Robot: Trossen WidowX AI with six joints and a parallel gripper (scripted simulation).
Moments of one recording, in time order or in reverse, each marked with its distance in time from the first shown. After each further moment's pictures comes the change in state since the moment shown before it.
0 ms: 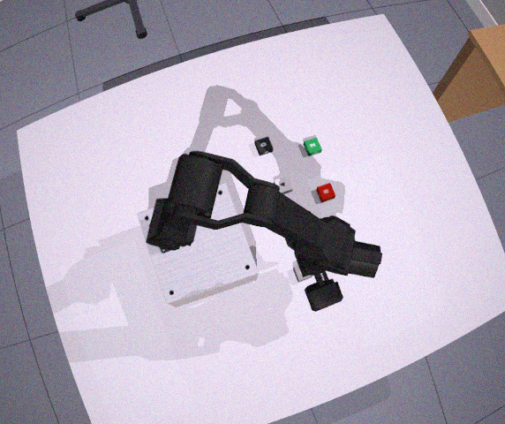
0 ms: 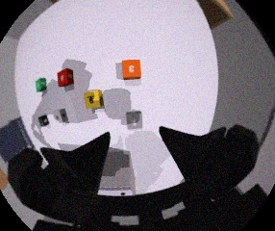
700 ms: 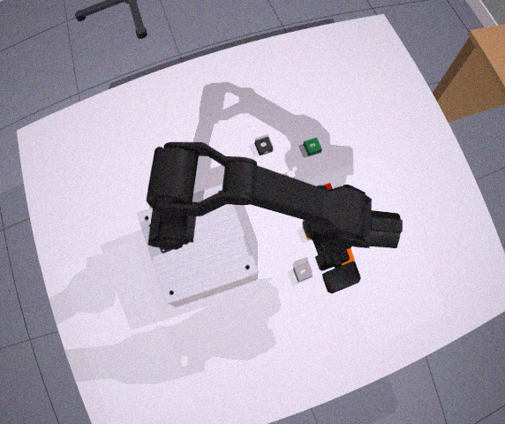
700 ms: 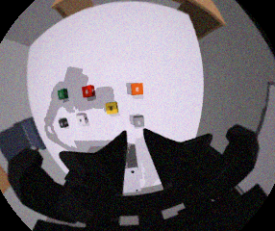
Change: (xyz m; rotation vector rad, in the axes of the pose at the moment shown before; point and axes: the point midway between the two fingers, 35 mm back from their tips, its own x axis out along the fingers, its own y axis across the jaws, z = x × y) arm -0.069 0.019 0.027 0.011 -0.025 -0.005
